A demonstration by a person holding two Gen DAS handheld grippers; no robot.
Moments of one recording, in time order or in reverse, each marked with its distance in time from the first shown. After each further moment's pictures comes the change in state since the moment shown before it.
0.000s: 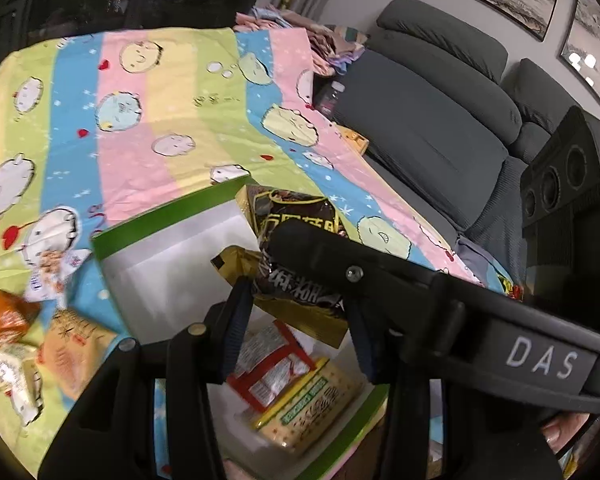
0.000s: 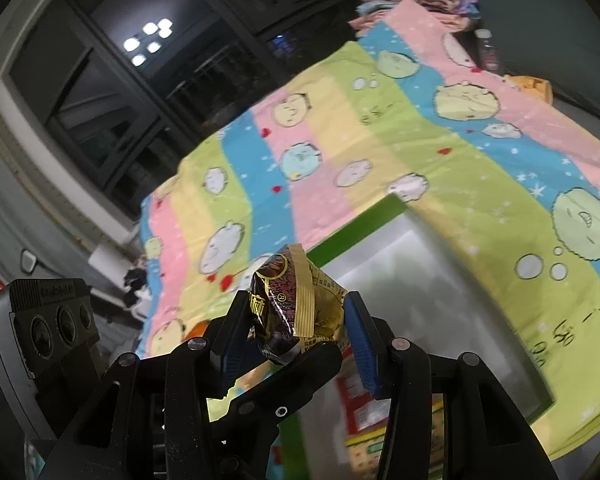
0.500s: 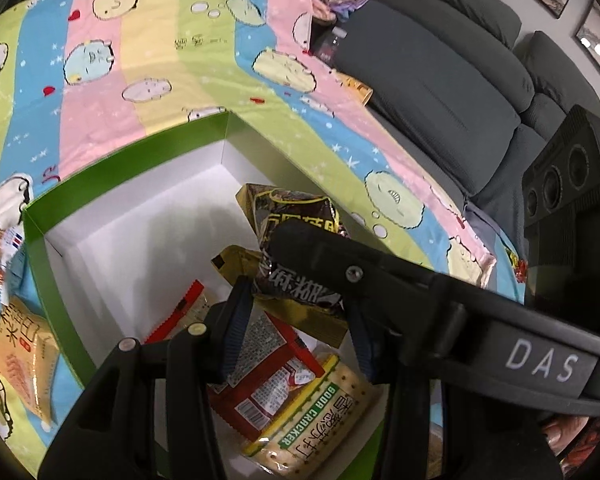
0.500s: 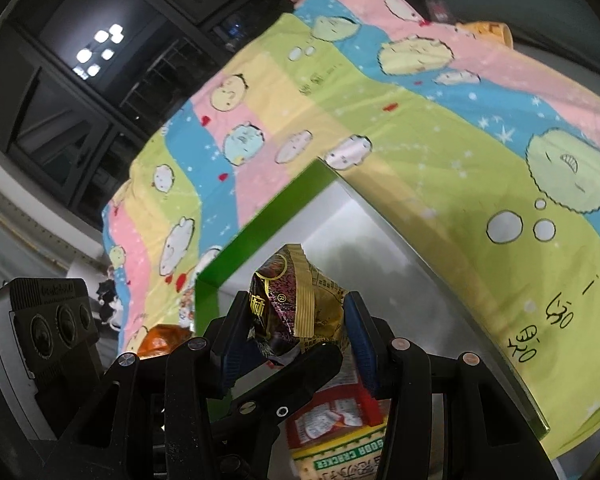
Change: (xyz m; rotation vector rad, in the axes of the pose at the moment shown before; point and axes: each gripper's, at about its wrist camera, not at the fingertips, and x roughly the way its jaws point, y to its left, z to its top) left arm 0.067 0.005 -0.009 -0.015 0.172 -0.027; right arm 0.034 -0.060 -0.008 0.136 0.075 -0.063
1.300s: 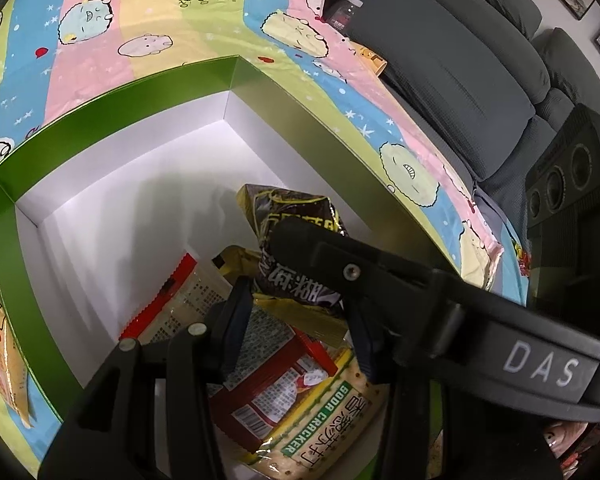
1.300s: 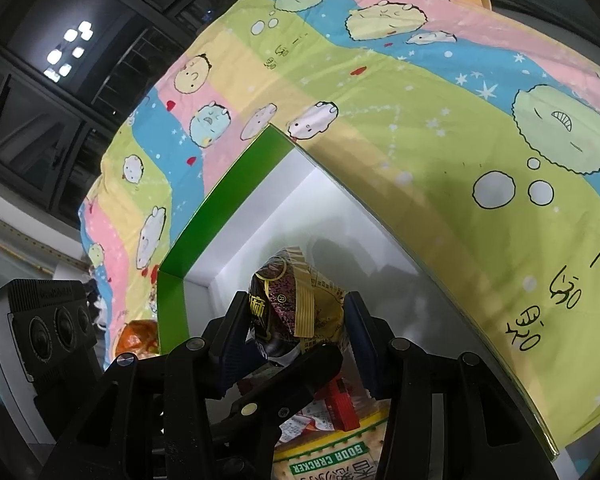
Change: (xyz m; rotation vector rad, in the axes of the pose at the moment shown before) left arm 0.031 0.012 -0.004 -0.048 0.106 -0.013; right arm 0.023 -0.022 -0.004 0.069 0.080 -0.054
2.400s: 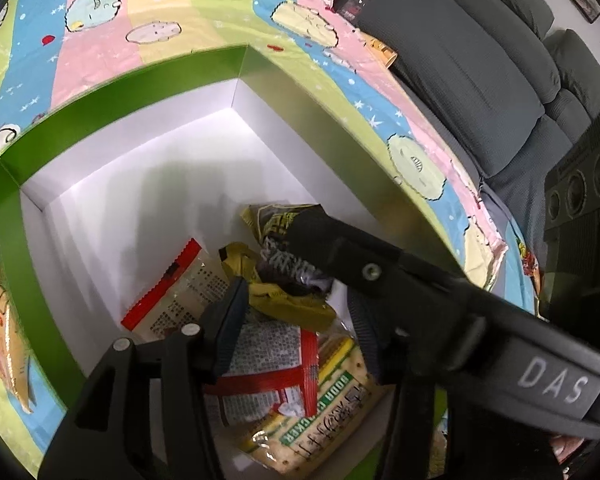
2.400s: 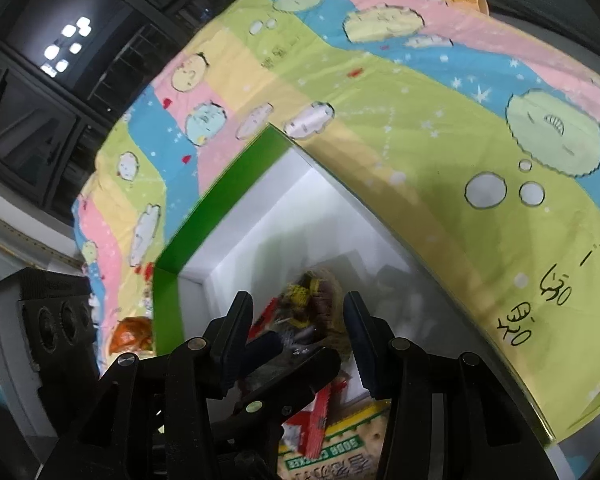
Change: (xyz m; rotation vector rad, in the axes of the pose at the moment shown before) left arm -0.004 -0.001 0.001 -0.035 0.030 0.022; right arm -0.009 0.004 -0.003 -0.021 -0.018 -0.025
